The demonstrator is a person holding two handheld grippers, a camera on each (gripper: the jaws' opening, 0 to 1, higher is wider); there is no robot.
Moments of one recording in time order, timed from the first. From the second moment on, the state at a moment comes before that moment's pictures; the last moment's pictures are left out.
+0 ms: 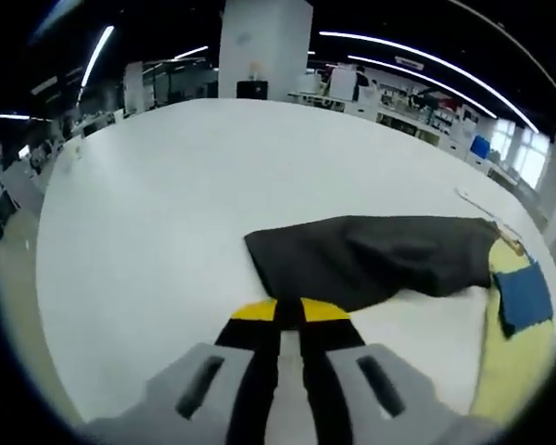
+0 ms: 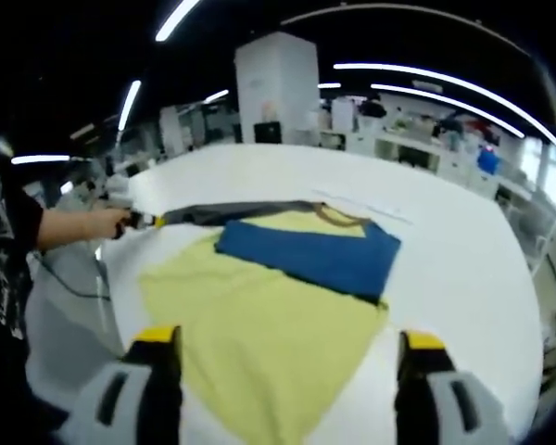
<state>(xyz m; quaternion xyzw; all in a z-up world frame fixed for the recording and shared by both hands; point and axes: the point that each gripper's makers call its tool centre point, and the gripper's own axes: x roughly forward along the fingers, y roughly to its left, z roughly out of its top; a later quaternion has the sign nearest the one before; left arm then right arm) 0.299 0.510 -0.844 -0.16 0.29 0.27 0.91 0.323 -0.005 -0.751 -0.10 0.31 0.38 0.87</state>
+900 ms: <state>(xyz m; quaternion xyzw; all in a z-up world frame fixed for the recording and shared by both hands) 0.329 0.572 -0.834 -0.07 0.31 0.21 0.92 0.318 -0.008 -0.747 -0.09 0.32 0.37 0.87</state>
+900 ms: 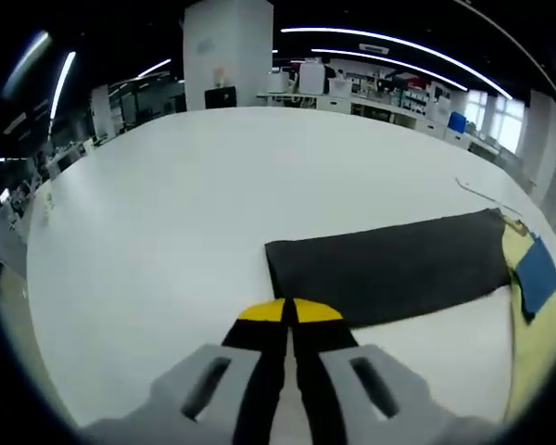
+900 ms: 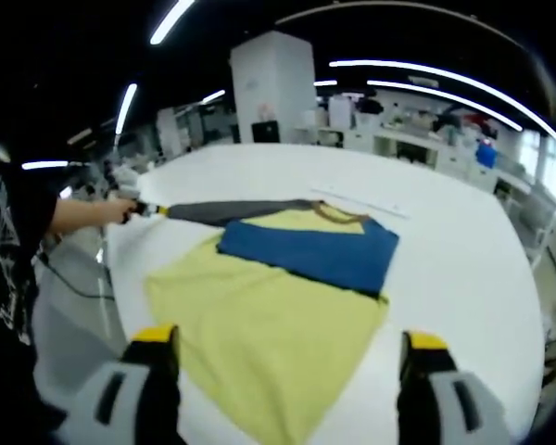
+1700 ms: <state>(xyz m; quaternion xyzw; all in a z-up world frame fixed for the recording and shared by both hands) 0.342 0.585 -0.828 -0.08 0.33 0.19 0.92 0.312 -0.014 -0.749 -0.09 0.33 0.36 0.87</state>
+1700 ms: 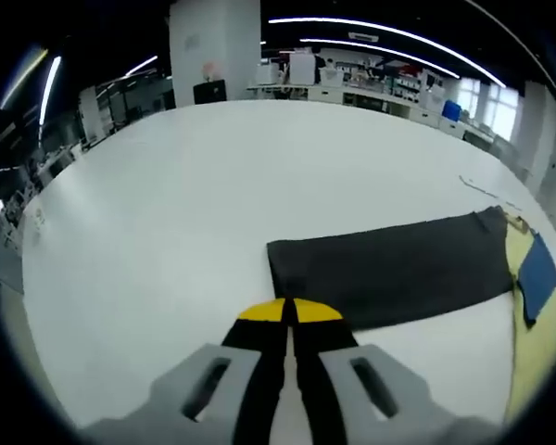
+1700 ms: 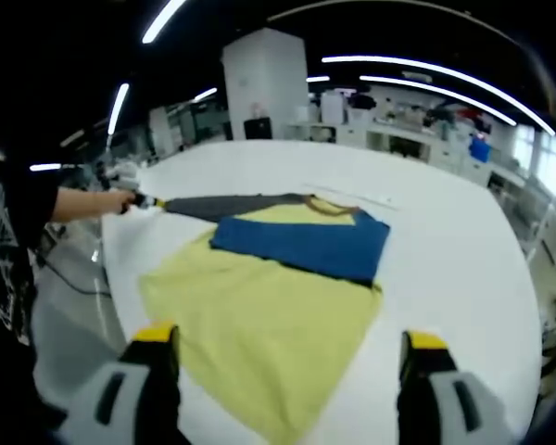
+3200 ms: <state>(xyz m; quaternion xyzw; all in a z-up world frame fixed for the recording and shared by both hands) 0.401 0.489 -0.748 -0.05 0.26 0.08 0.96 0.308 0.000 -0.738 -0.08 0.30 0.39 0.87</state>
